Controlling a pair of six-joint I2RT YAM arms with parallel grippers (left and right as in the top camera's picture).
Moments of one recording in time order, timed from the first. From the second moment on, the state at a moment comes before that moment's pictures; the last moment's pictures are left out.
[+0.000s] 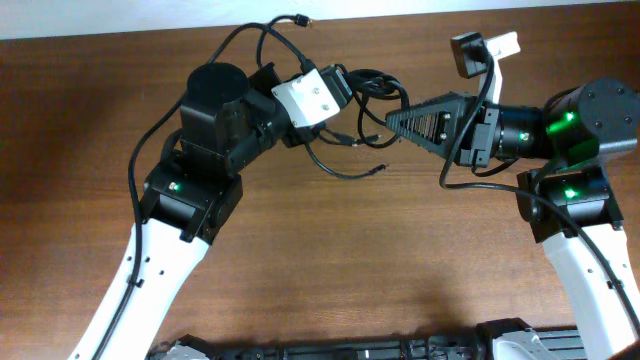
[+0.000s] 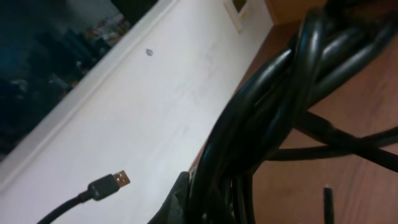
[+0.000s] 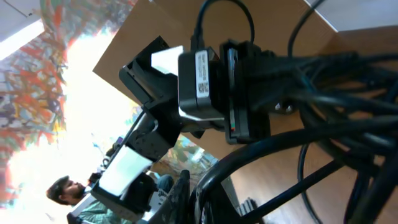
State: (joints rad) left arm -0.46 1.32 1.37 -0.28 0.29 0.69; right arm 0.09 1.15 1.14 0.25 -1.35 1.13
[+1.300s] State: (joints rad) left arm -0.59 1.49 1.37 -0.11 0.52 0.65; right arm 0.08 1.15 1.14 0.34 -1.44 1.18
